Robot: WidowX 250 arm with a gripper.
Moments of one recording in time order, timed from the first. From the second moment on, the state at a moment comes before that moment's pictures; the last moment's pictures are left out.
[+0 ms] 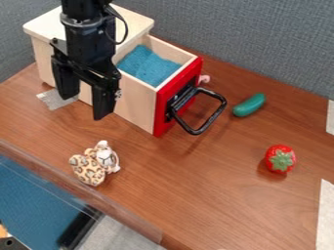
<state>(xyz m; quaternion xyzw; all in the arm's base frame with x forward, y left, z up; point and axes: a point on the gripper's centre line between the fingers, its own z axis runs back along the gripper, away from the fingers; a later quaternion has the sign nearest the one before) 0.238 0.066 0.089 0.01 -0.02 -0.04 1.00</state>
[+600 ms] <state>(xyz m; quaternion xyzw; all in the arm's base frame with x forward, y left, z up) 0.263 -0.004 0.093 0.00 -0.02 -0.11 0.99</state>
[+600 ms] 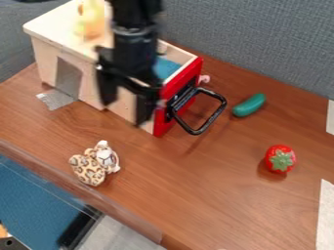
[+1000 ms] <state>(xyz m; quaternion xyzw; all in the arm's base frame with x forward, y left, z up) 0.319 -0.058 0.081 0.00 -0.02 -0.13 0.99</state>
